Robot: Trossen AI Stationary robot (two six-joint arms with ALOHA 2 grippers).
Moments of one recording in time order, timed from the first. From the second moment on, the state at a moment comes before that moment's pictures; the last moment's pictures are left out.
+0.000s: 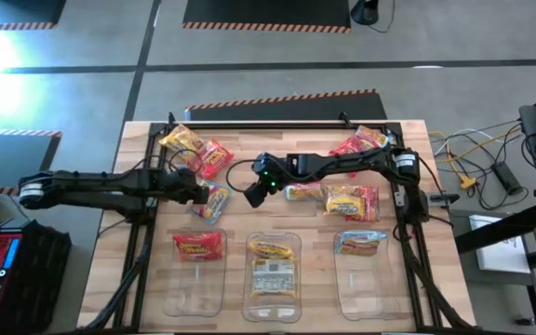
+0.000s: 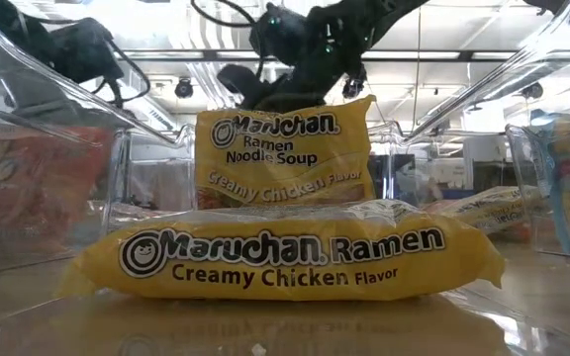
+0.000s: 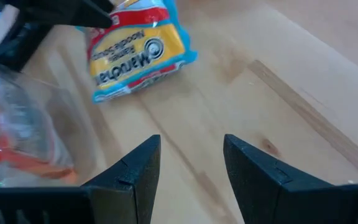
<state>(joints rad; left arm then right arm) 0.21 0.86 0.40 -0.59 -0.11 -1.17 -0.15 2.01 1.53 -0.33 -0.10 0.68</state>
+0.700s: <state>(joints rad) 0.20 1.26 0.62 -0.31 -0.15 -1.13 -0.17 2.01 1.46 -0.33 -0.14 0.60</state>
